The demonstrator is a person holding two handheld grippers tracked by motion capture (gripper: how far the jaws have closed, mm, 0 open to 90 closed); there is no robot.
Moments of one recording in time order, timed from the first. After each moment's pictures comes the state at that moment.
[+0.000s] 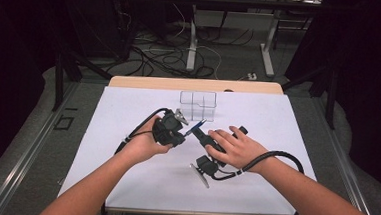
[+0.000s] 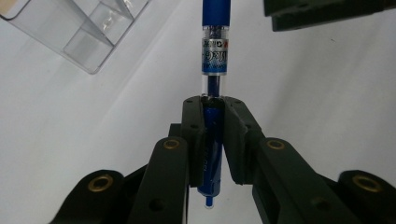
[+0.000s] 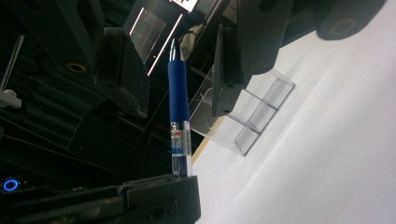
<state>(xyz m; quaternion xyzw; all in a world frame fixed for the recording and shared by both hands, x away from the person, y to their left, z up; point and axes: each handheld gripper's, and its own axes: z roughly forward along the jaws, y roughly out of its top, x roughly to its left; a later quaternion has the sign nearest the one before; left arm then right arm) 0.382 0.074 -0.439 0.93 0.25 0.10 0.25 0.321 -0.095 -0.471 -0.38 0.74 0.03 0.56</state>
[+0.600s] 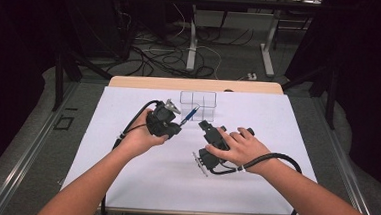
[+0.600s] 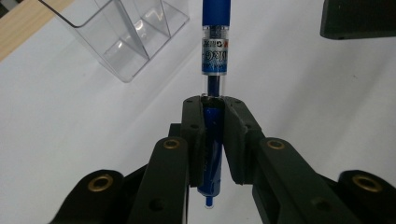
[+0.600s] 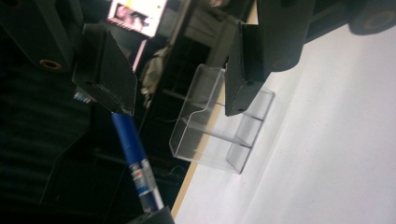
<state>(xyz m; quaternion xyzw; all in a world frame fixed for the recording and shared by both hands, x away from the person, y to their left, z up) 0.397 0.091 -0.432 0.89 0.31 0.12 0.30 0.331 -0.103 -0.468 -0.25 0.80 0.05 0.55</state>
